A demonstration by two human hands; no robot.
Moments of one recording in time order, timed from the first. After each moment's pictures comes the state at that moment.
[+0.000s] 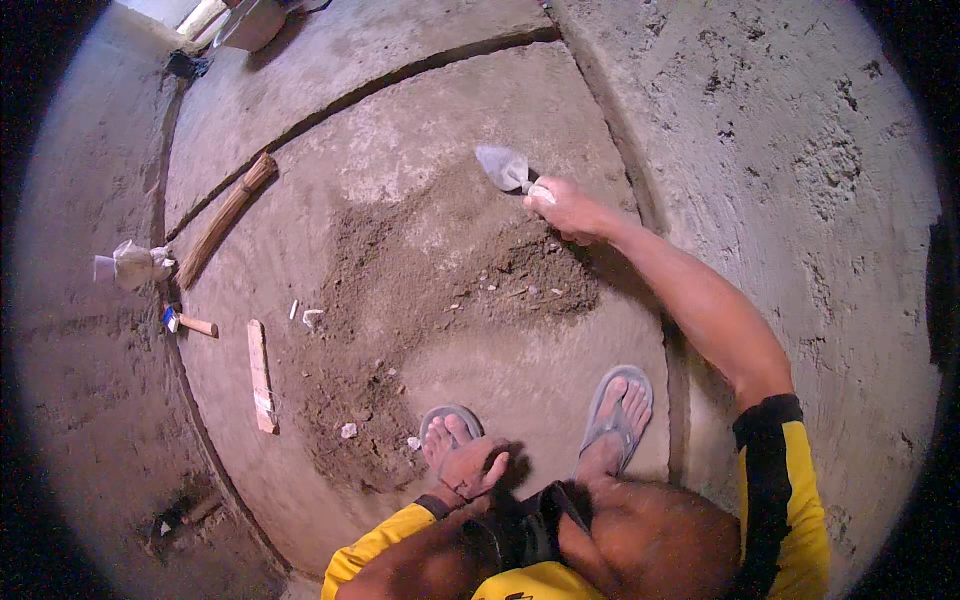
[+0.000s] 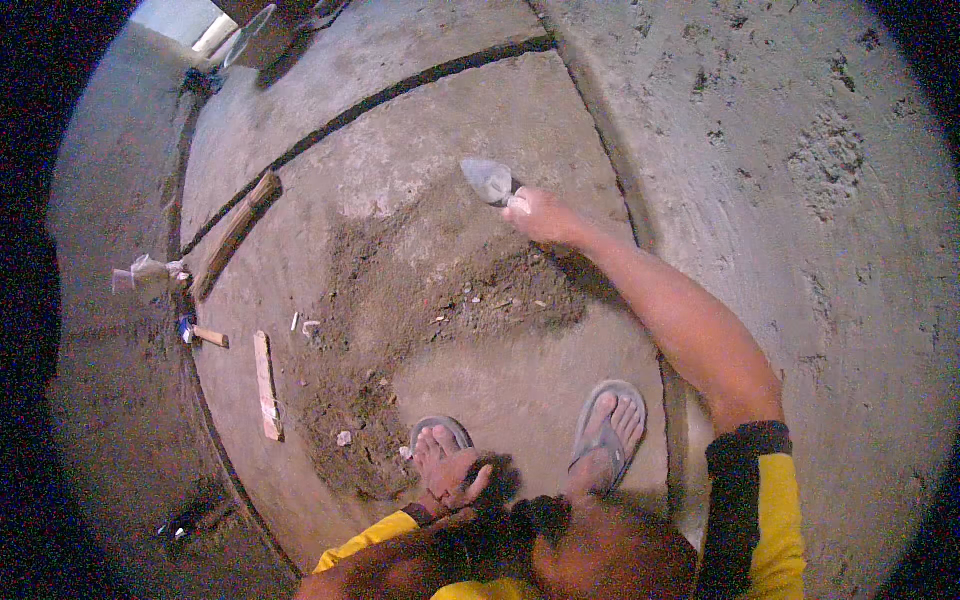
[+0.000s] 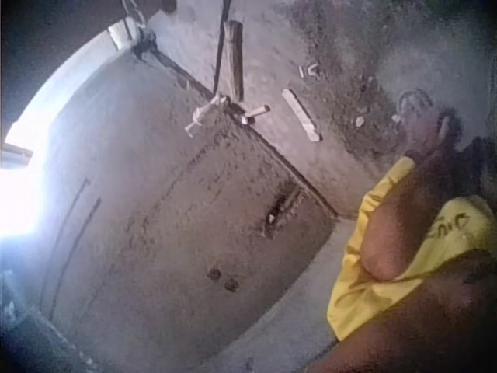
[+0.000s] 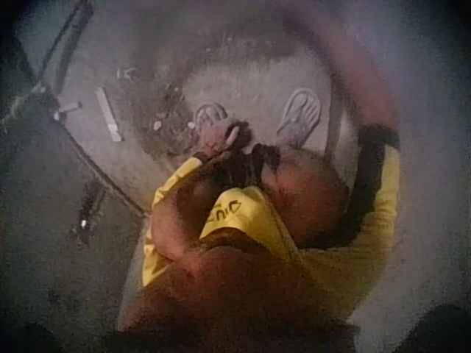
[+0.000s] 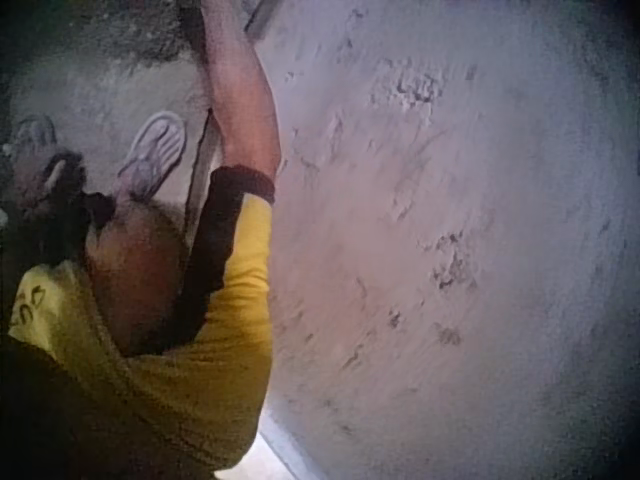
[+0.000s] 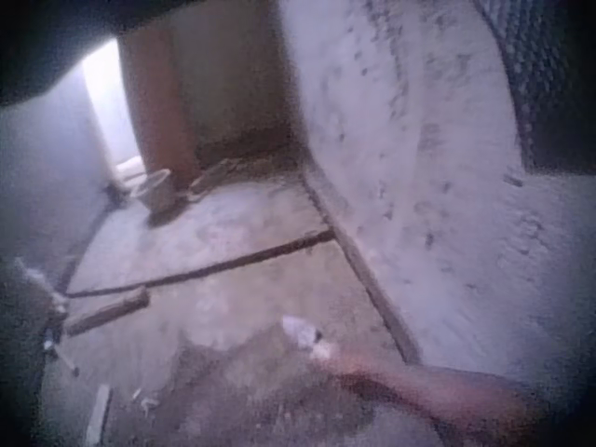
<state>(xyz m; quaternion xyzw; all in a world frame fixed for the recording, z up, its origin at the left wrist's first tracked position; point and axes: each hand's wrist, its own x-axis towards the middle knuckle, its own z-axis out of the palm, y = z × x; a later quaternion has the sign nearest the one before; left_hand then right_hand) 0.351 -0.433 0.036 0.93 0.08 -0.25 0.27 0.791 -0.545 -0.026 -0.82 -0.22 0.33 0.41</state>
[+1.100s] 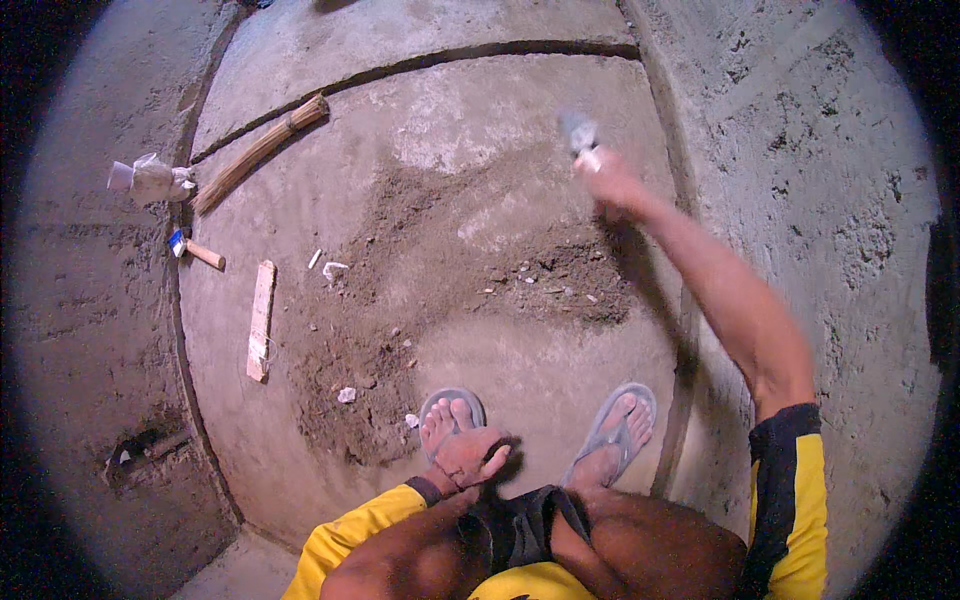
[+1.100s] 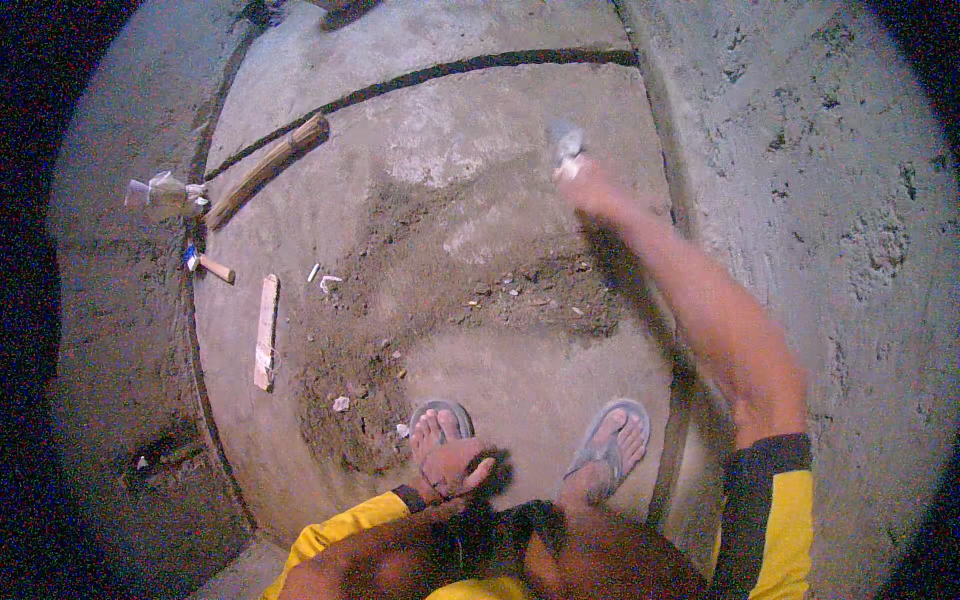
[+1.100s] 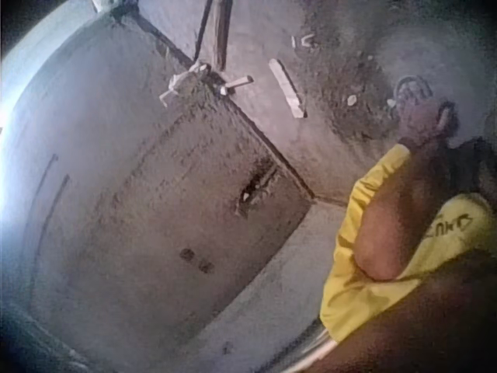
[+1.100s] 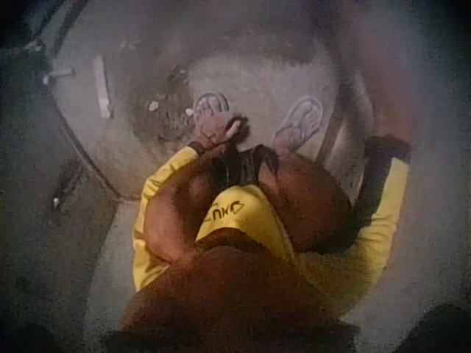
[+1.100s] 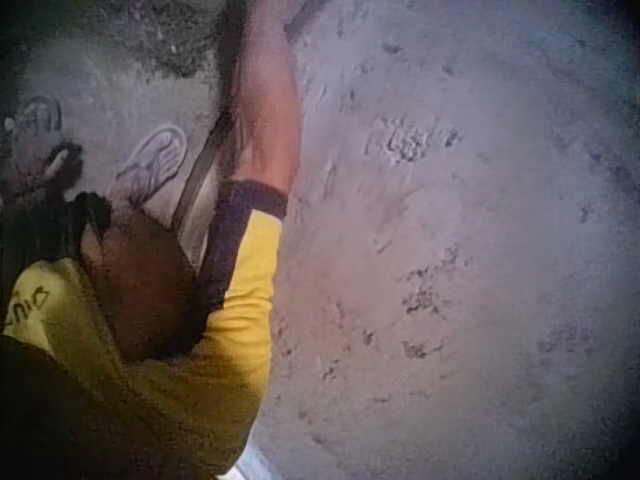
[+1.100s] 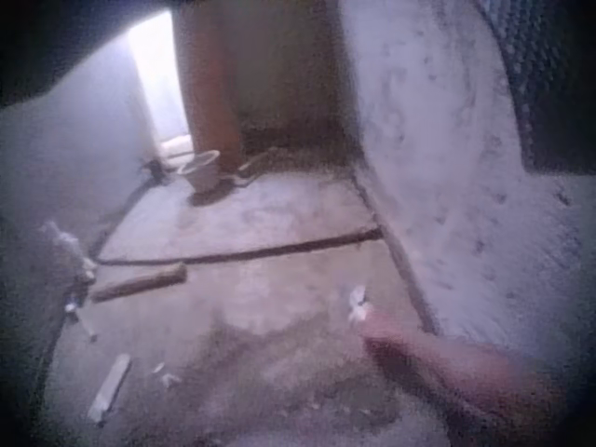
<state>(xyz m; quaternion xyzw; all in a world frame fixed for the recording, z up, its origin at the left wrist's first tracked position) 0.364 -0.419 0.037 0.88 0.03 -0.22 0.41 0.824 -0.496 -0.002 -0.88 -0.19 0.23 0.36</state>
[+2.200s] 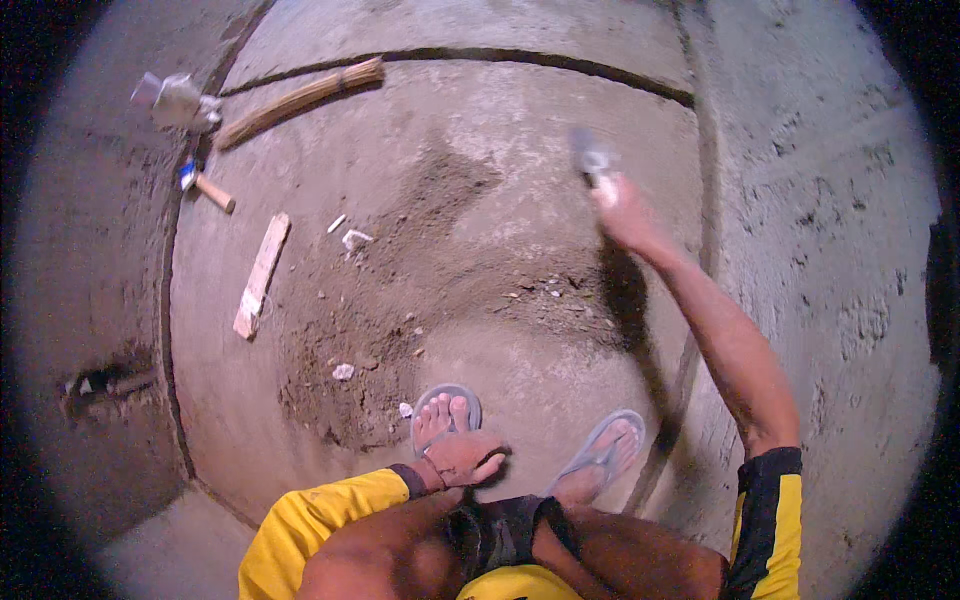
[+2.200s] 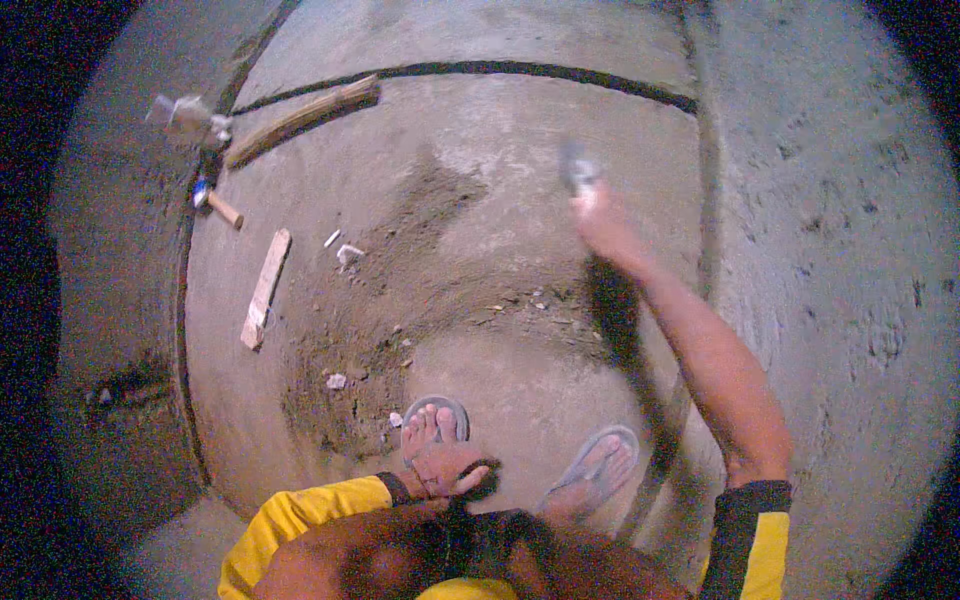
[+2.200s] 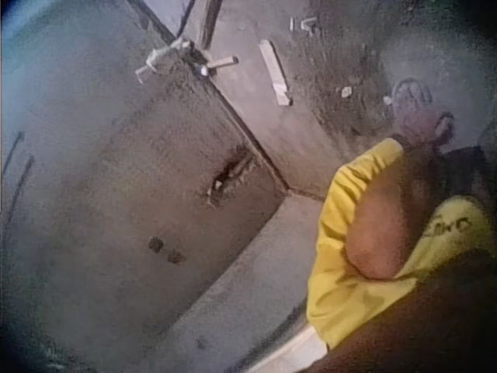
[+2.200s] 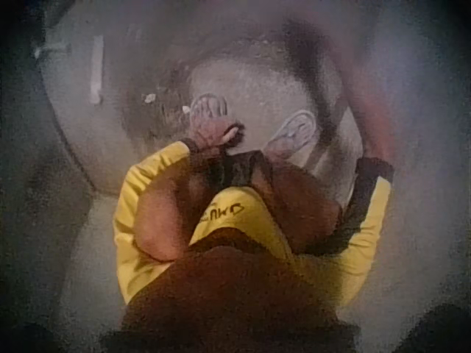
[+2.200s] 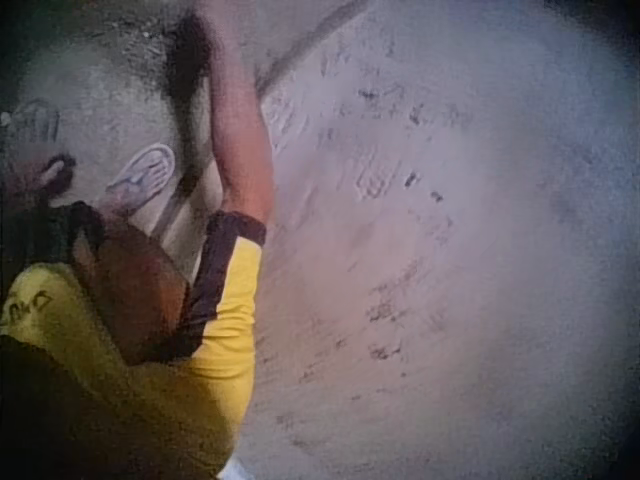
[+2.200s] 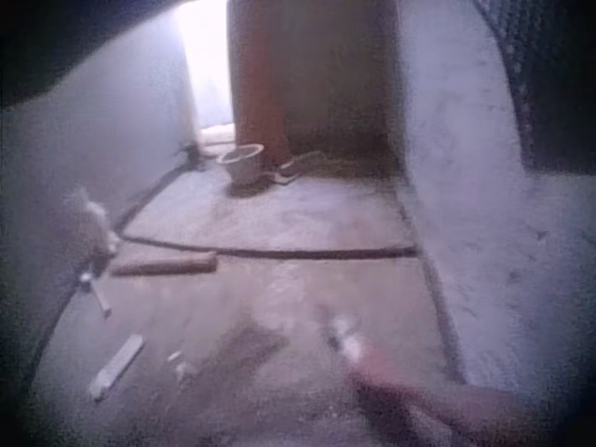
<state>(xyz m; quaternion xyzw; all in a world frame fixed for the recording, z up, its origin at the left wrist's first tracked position) 0.363 -0.414 0.049 0.91 0.07 -0.26 0.32 0.786 -0.459 0.027 -0.88 -0.26 0.23 0.31</state>
